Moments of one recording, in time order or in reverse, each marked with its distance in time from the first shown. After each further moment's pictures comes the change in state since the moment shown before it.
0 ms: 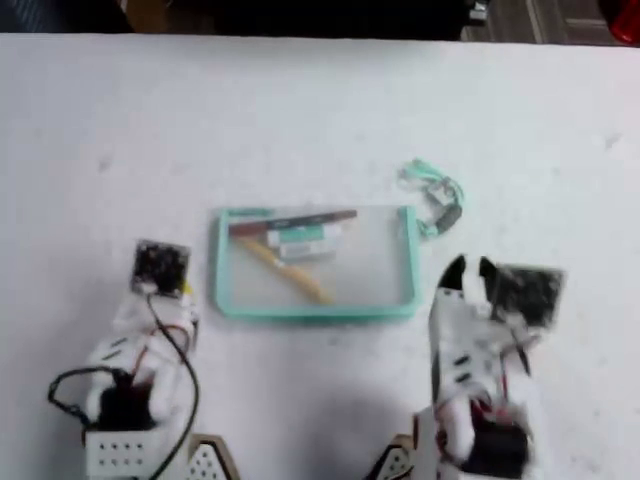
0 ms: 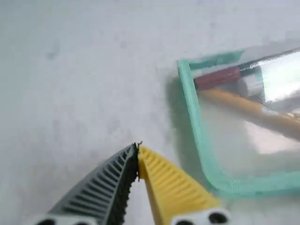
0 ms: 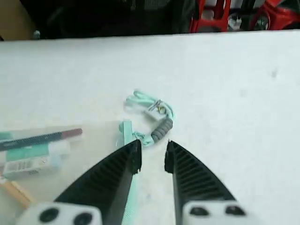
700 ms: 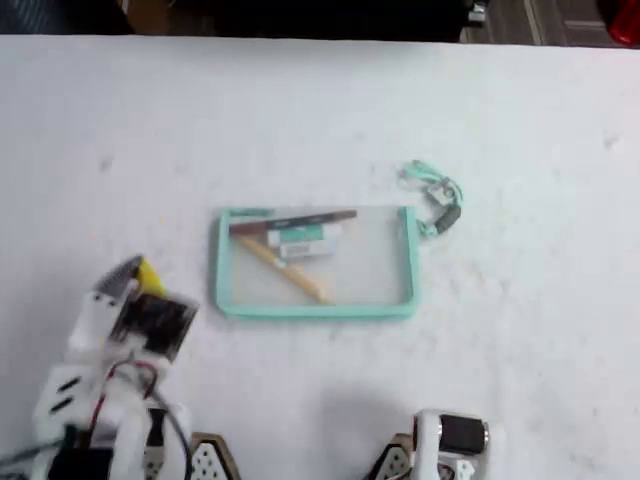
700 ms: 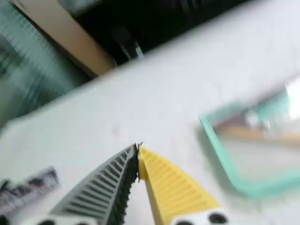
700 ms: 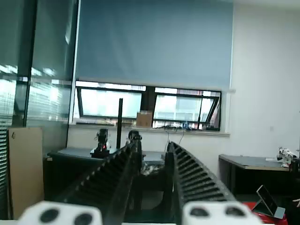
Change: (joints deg) left arm 0.5 -1.0 -32.6 20.7 -17.8; right arm -0.1 -0.5 -81.9 34.6 0.0
